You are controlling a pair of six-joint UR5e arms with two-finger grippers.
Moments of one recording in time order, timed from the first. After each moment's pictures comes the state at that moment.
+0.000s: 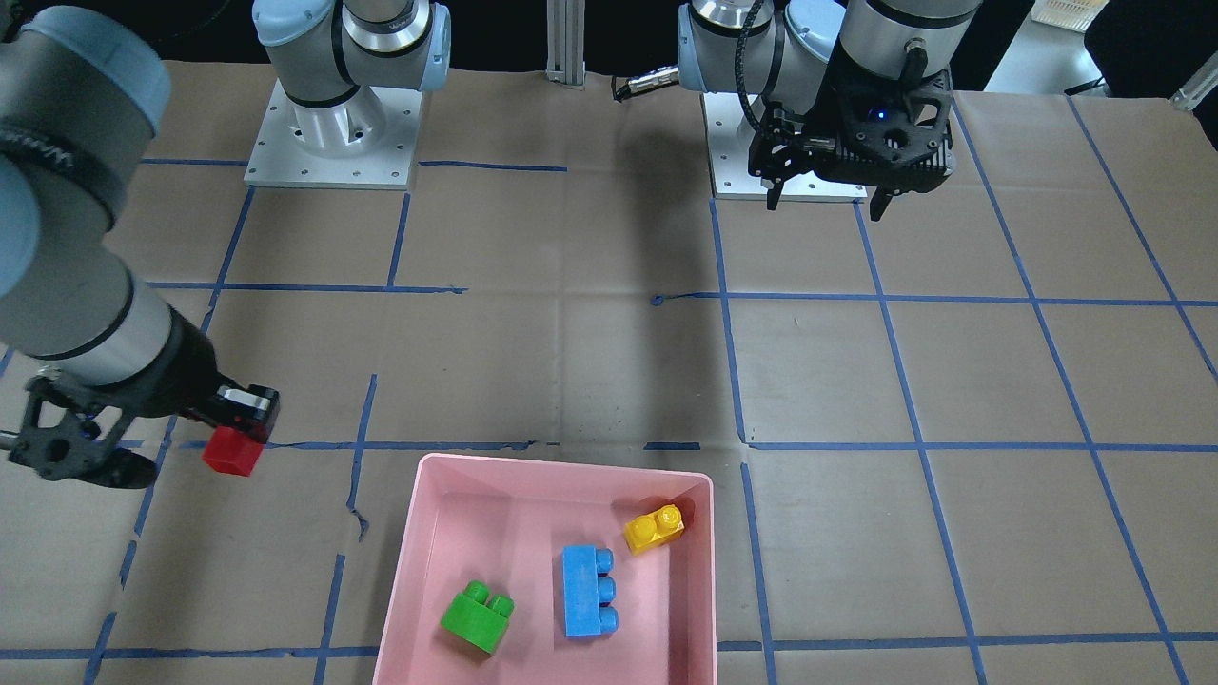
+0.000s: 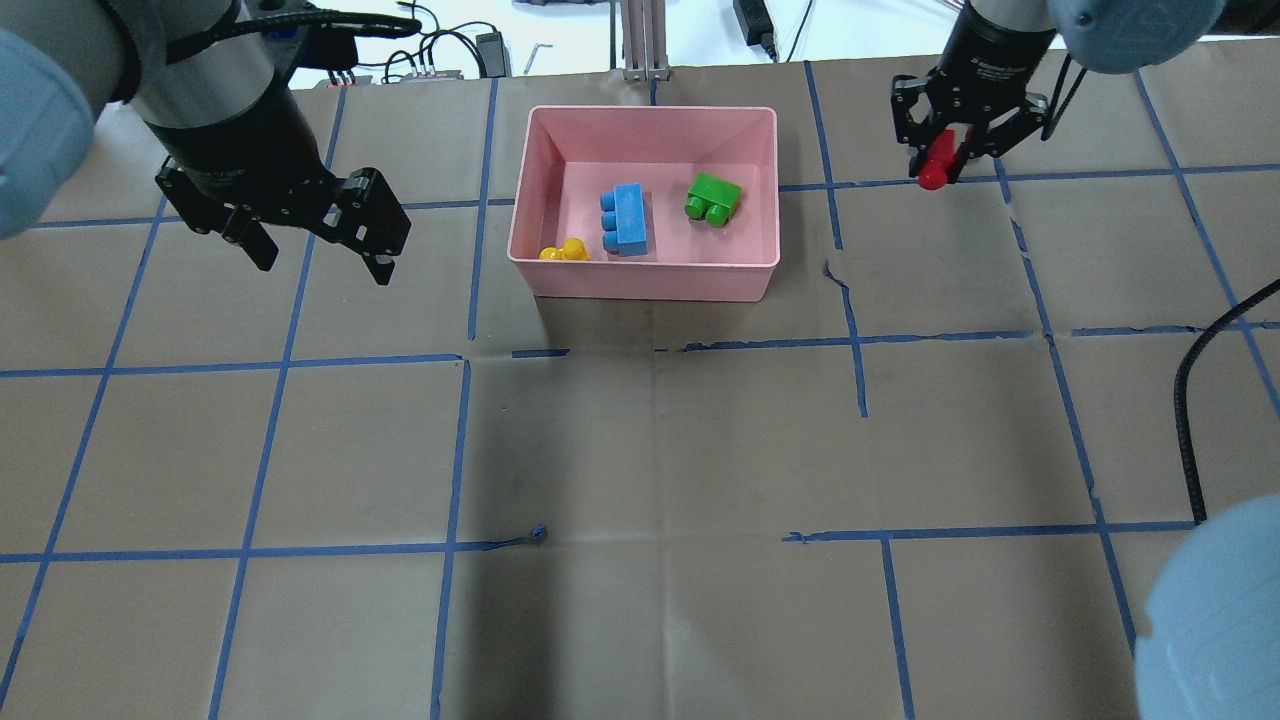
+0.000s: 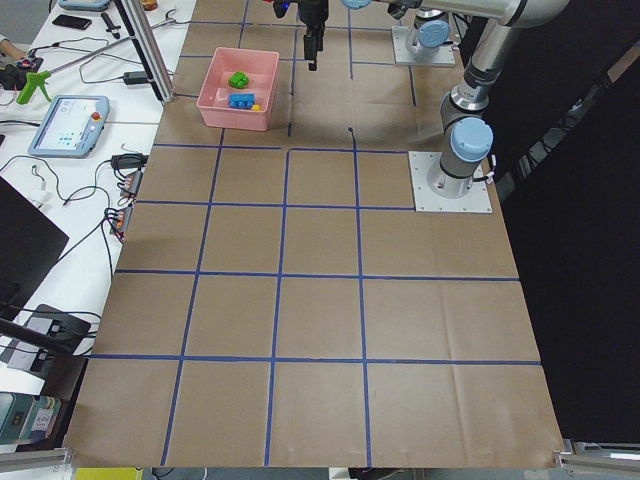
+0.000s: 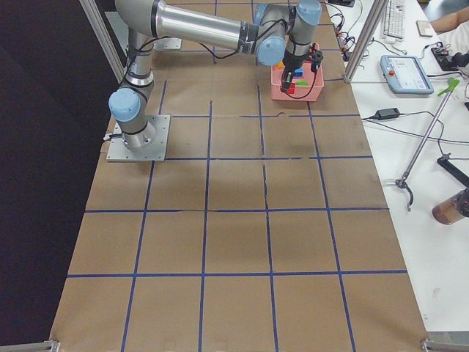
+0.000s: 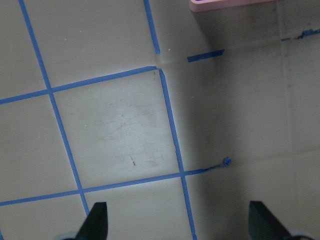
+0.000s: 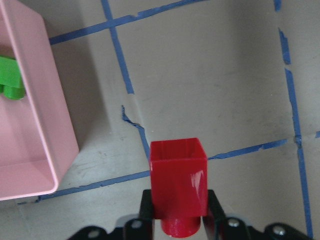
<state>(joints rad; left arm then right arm) -1.59 -1.54 -1.53 -1.68 1.62 0.10 1.55 -1.21 1.34 -1.66 -1.53 0.24</state>
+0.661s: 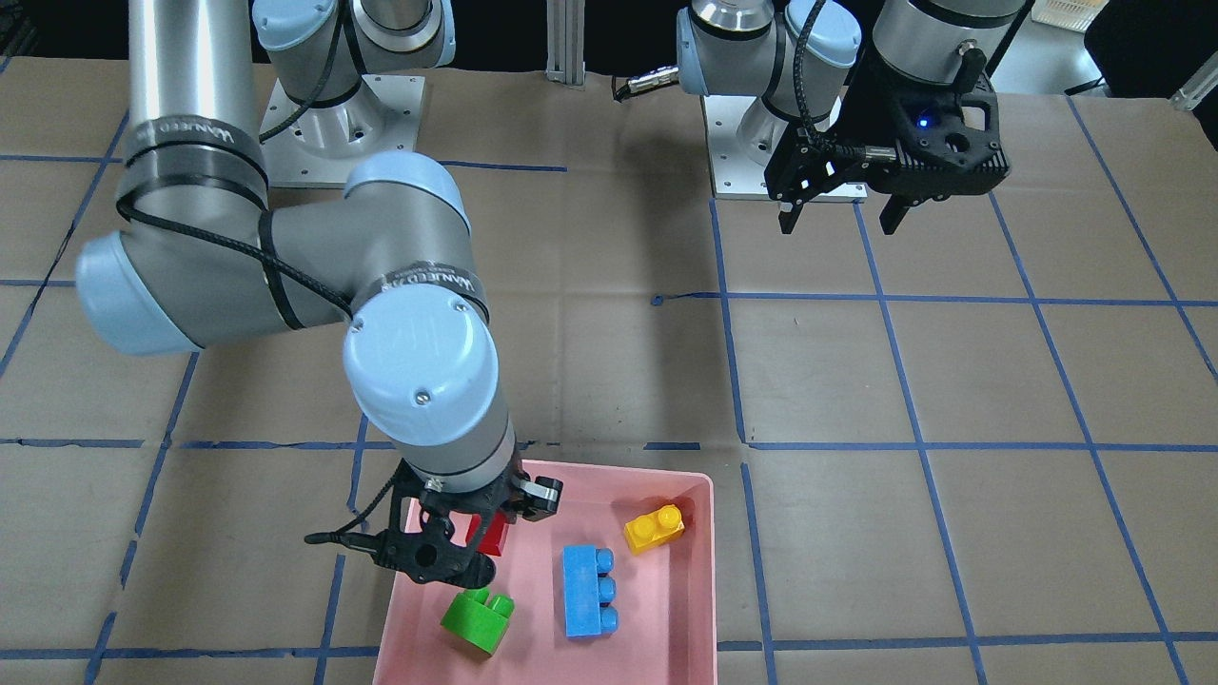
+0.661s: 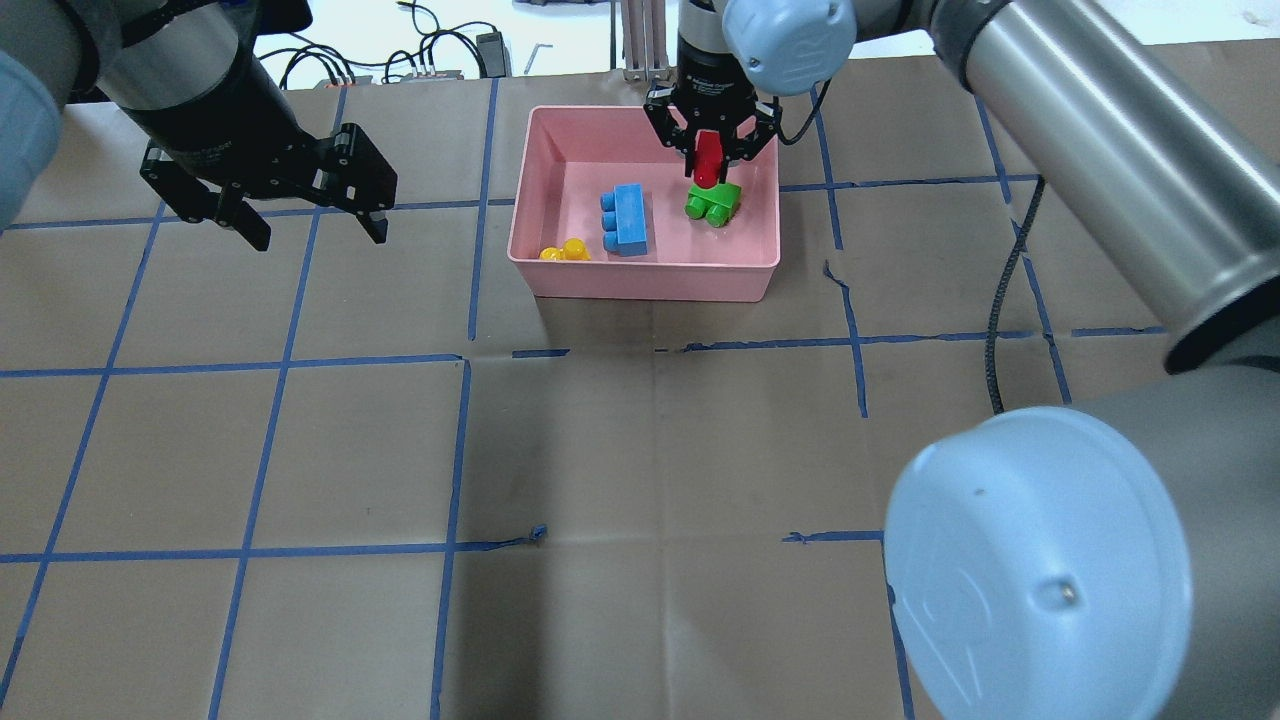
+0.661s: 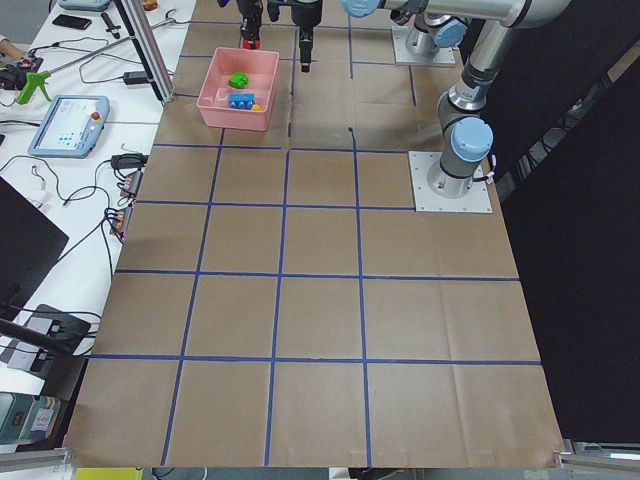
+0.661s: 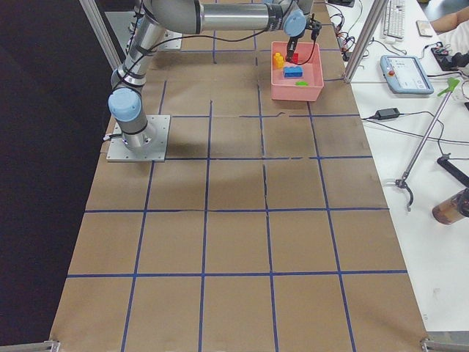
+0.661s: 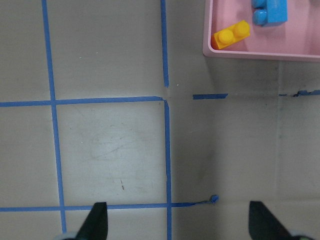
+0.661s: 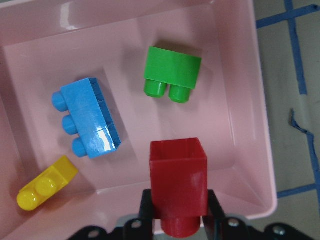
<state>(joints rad) -1.56 -1.54 -1.53 -1.61 1.57 -0.03 1.82 -0.91 1.07 -1.73 -1.53 0.48</state>
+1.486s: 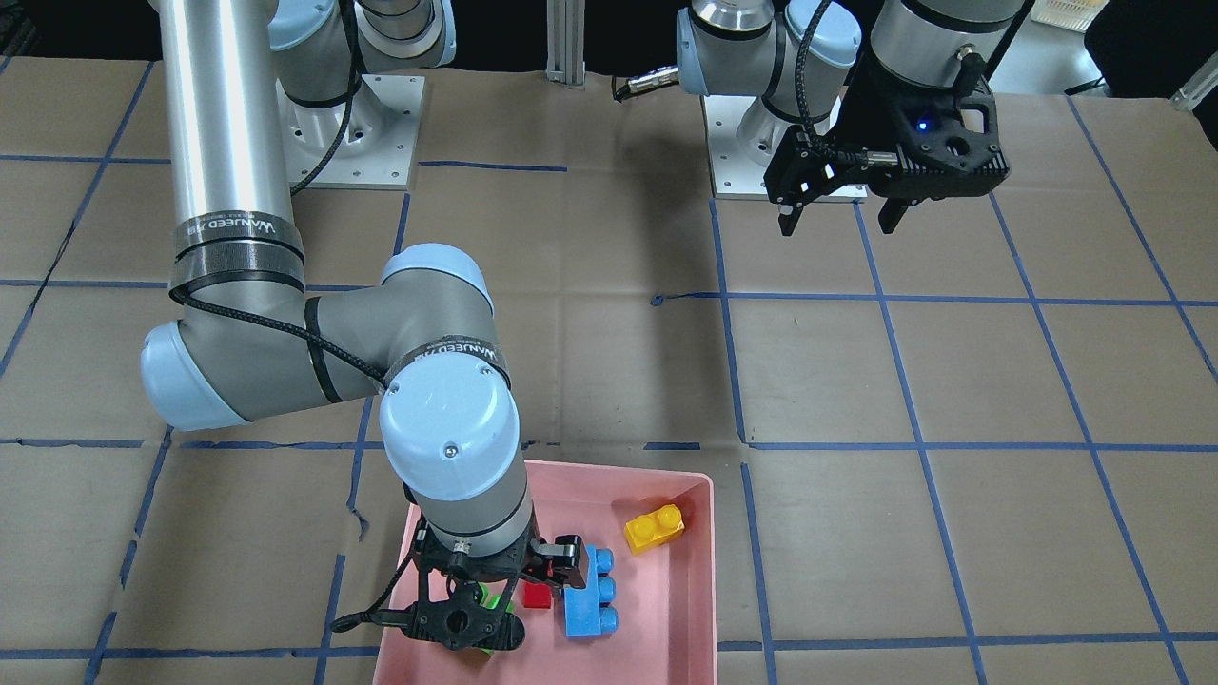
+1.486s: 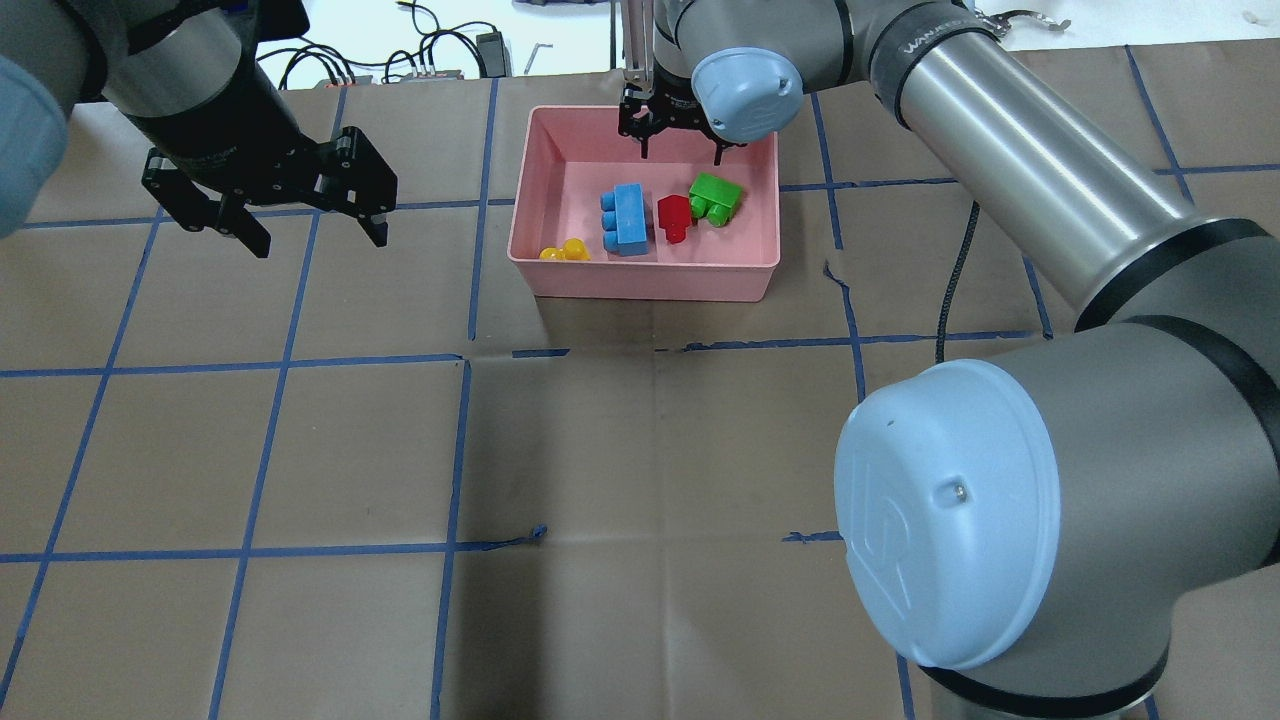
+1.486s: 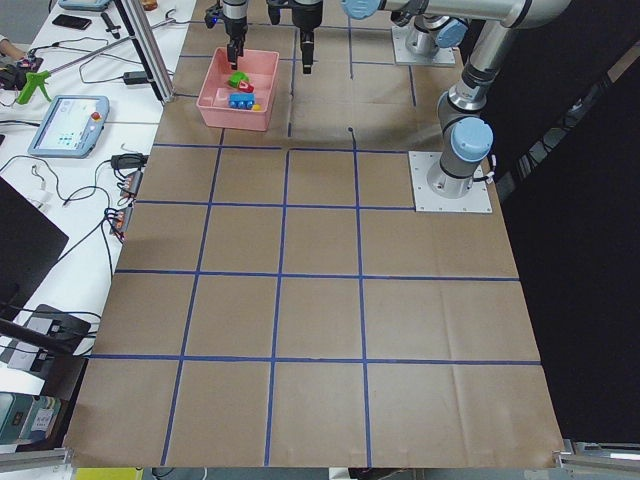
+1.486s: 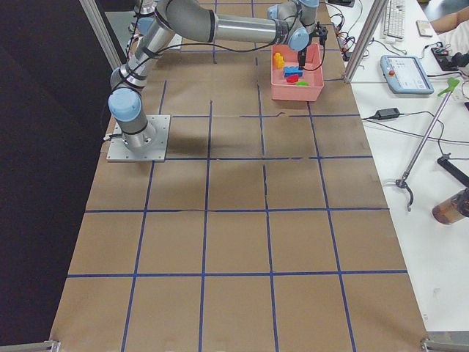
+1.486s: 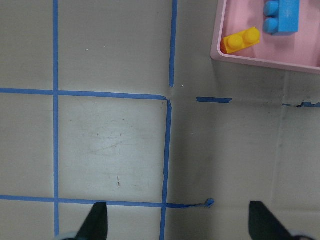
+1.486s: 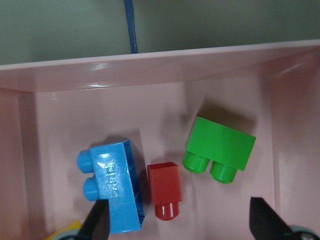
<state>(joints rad) -1.56 -1.54 -1.54 -1.61 1.57 -0.05 1.82 -0.85 1.07 -1.95 -1.55 0.39</state>
